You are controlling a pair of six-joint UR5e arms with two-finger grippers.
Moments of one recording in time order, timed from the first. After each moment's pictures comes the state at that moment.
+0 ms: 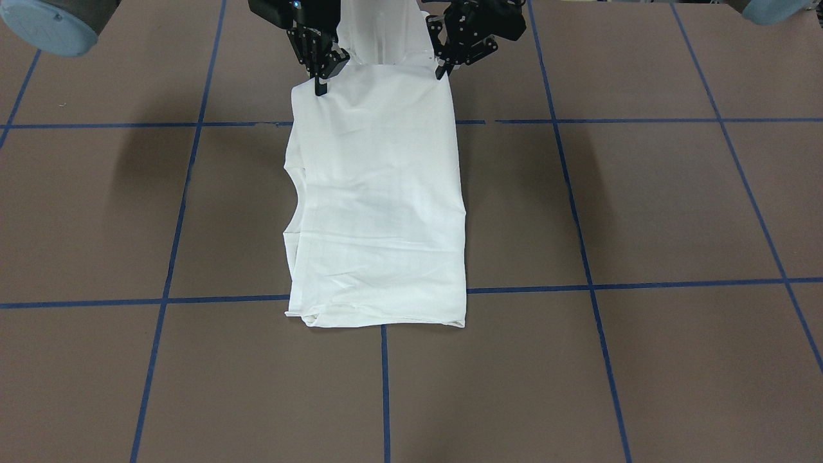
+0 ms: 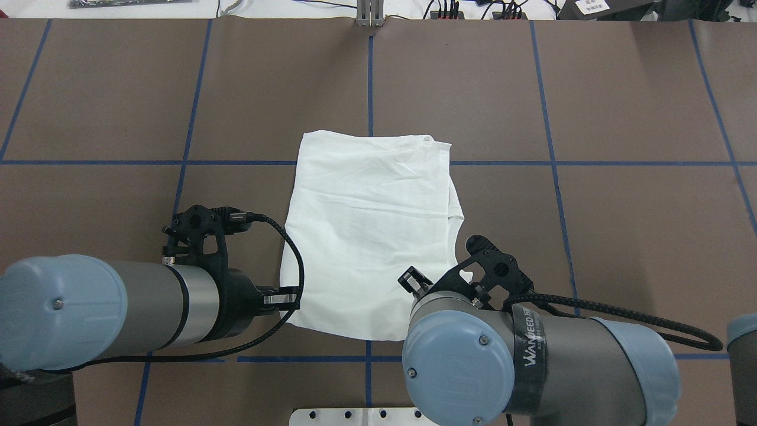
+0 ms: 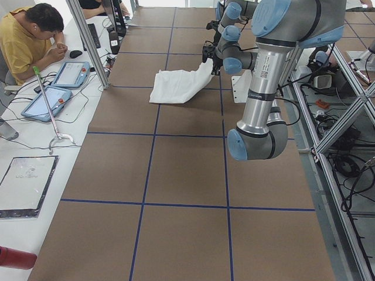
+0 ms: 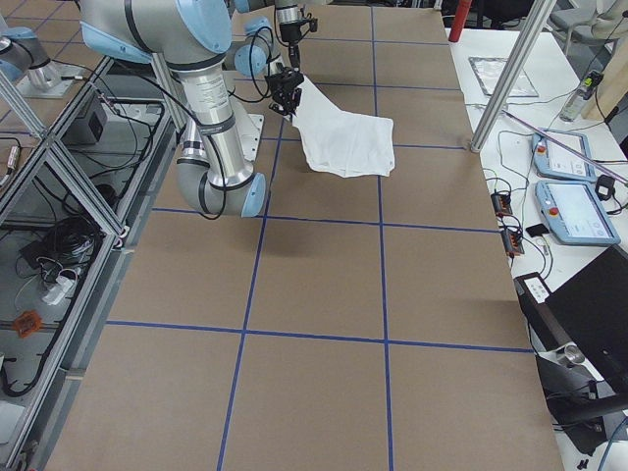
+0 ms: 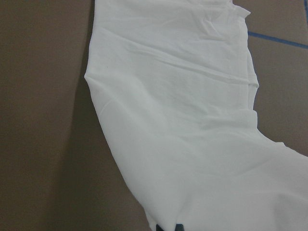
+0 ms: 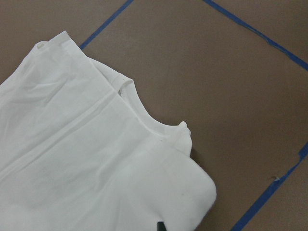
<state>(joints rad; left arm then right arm) -0.31 -1.94 -2.28 -1.63 -1.66 -1.43 0.17 -0.93 2.19 -2.14 1.34 2.24</state>
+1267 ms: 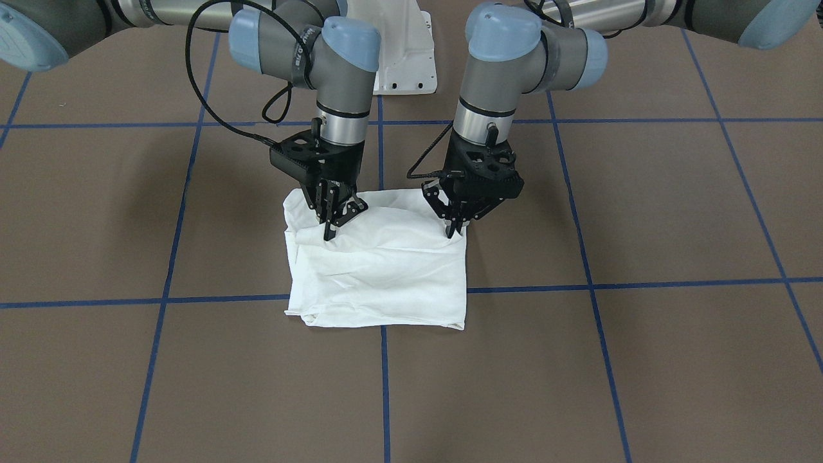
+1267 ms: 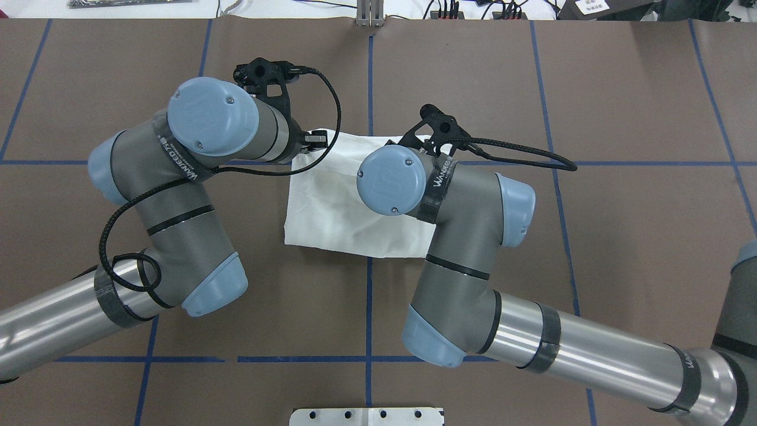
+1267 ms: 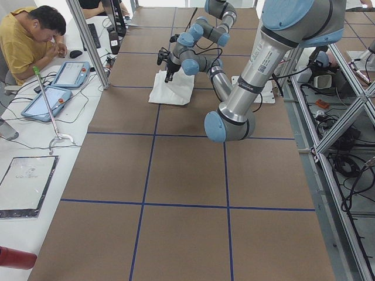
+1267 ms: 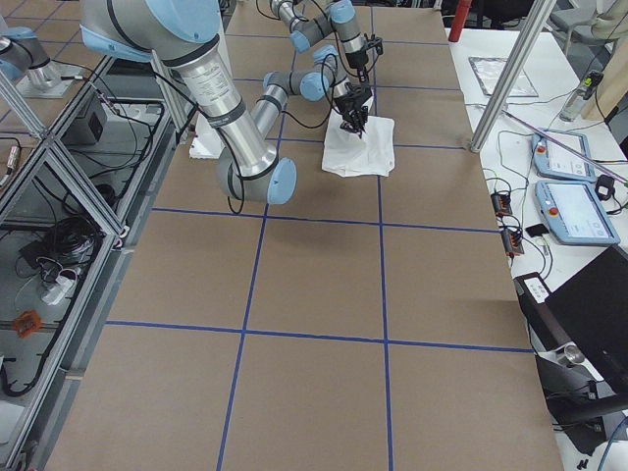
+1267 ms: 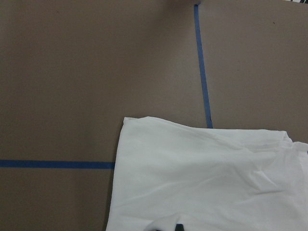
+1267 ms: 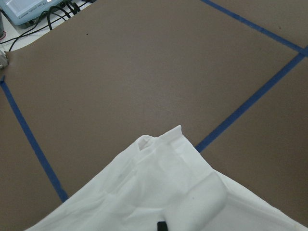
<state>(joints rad) -0.63 -2.23 -1.67 -1.81 -1.66 -1.20 0.48 -0.77 1.57 -1.70 1.33 1.96</state>
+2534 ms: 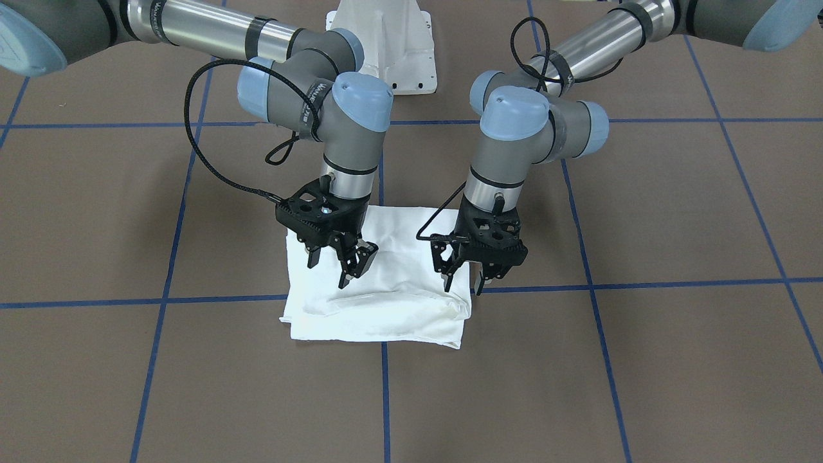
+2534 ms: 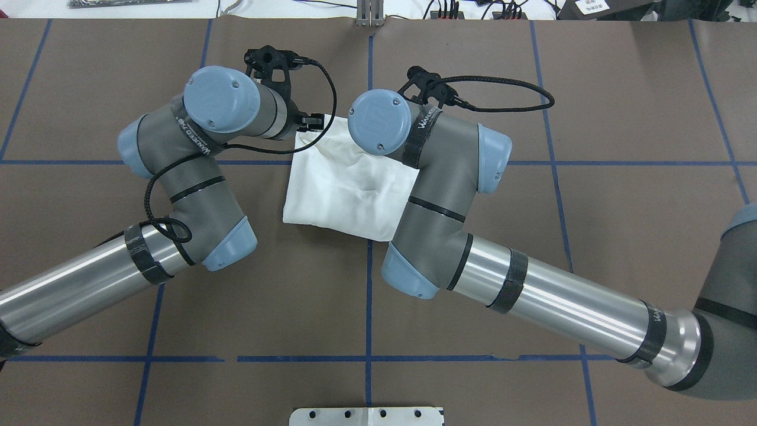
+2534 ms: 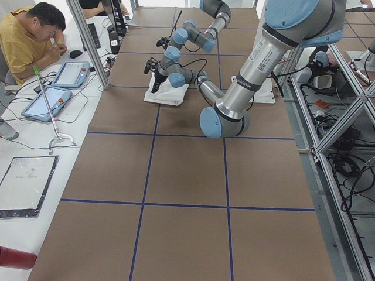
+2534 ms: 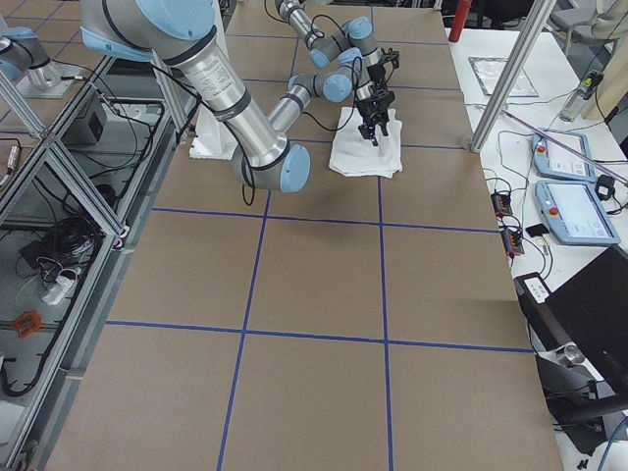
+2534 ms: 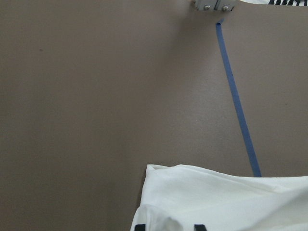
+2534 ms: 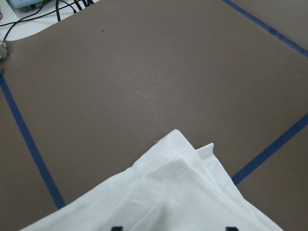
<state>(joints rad) -0.69 -2.25 -1.47 -2.03 -1.68 -1.01 0.56 -0.69 1.42 -1.65 1.45 1.80</state>
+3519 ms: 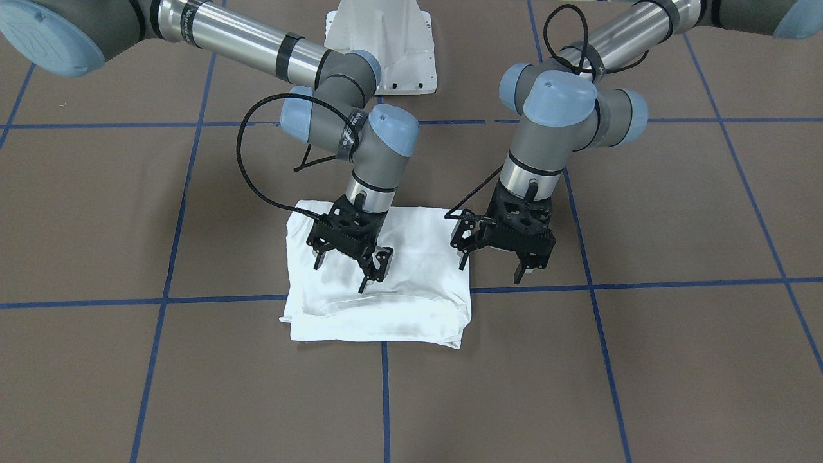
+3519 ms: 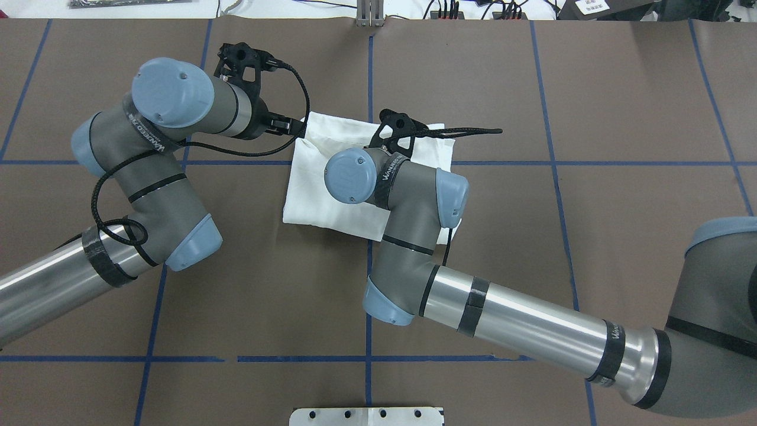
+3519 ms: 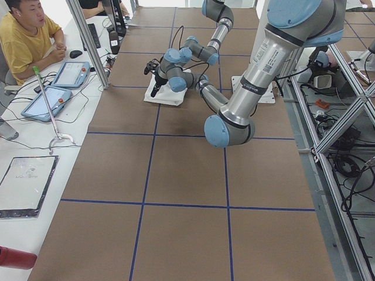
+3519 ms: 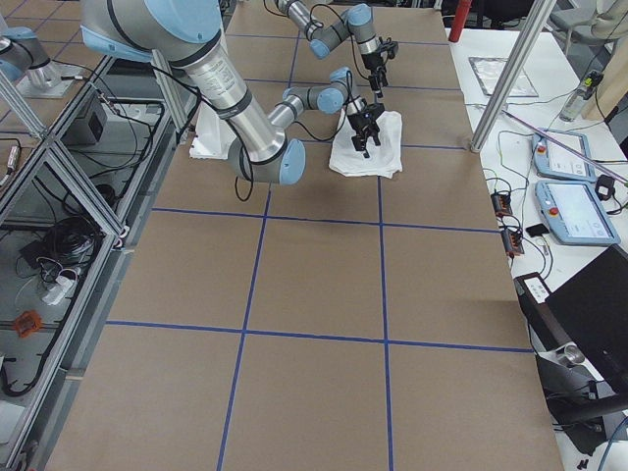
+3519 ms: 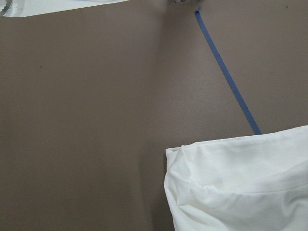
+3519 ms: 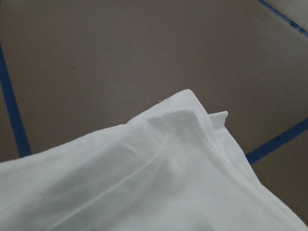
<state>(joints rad) -0.72 -2.17 -1.56 -2.03 -1.74 -0.88 0.48 -0.63 1.16 -1.58 1.26 1.69</state>
